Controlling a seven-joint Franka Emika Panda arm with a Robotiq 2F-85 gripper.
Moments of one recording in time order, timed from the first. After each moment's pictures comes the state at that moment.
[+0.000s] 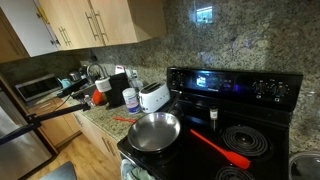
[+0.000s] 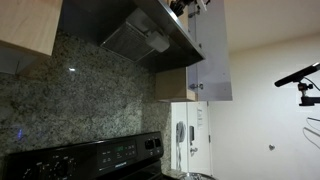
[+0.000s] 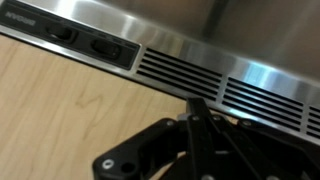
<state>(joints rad) -0.06 0.53 -0.08 -0.53 0.14 2.09 -0.52</state>
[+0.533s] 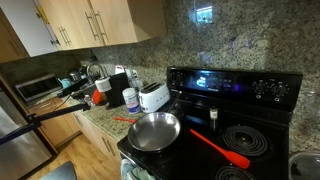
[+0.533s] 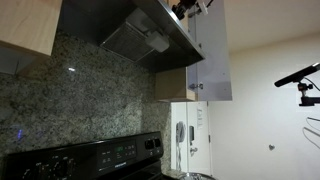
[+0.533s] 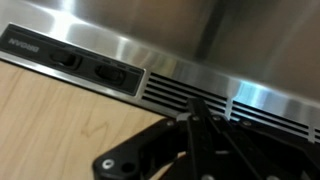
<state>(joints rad) -0.09 0.53 -0.07 -0.54 0.15 2.05 -0.53</state>
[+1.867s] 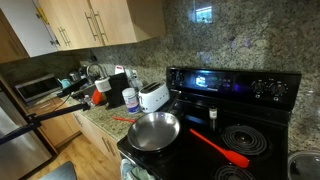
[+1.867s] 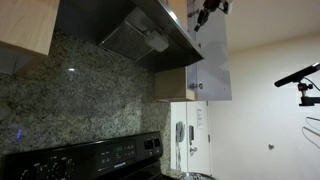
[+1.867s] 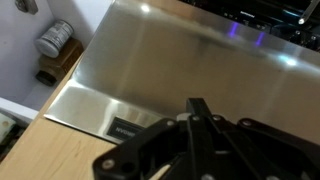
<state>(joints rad) -0.29 0.39 -0.07 -0.61 0.20 1.74 -0.72</state>
